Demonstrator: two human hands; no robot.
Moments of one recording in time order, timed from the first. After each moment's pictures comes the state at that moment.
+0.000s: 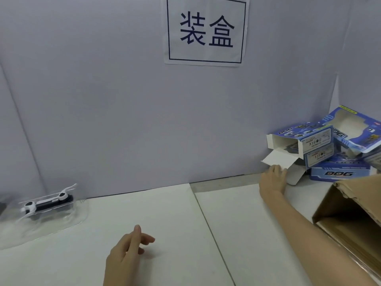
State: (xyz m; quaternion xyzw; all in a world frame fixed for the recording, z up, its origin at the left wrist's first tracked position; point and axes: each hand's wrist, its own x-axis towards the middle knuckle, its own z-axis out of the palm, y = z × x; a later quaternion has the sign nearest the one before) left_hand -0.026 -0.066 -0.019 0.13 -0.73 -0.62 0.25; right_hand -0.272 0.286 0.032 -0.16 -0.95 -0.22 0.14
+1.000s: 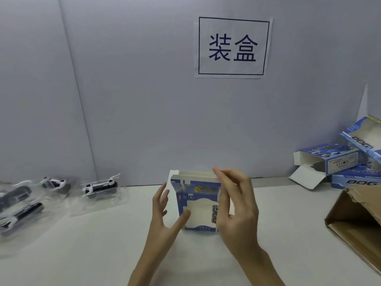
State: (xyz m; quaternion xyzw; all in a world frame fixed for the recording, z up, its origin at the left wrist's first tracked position) left_hand 0.007 -0.052 0.023 -0.01 -0.75 -0.60 0.28; right_hand -0.016 0.131 0.075 0.35 -0.64 0.46 0.49
